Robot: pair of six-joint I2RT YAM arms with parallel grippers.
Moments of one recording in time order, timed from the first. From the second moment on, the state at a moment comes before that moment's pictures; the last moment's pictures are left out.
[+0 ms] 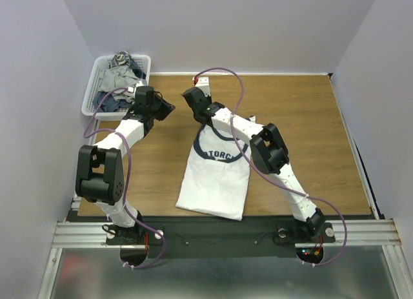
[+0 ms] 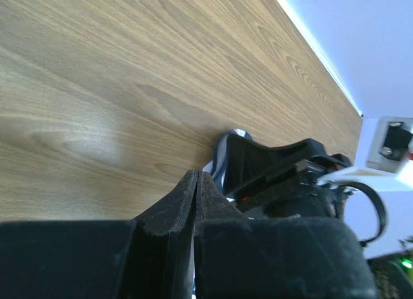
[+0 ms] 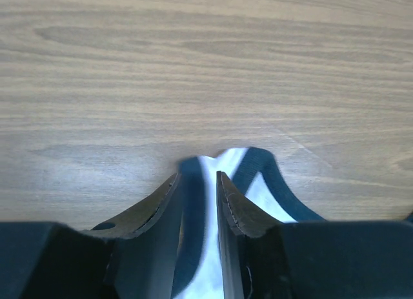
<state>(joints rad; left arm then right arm) -0.18 1.63 1.09 0.03 0.09 -0.91 0.75 2.49 2.19 -0.39 0.69 0.35</state>
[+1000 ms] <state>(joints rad) -0.18 1.64 1.07 0.05 0.10 -0.91 0.75 2.58 2.24 -0.38 0.64 0.34</state>
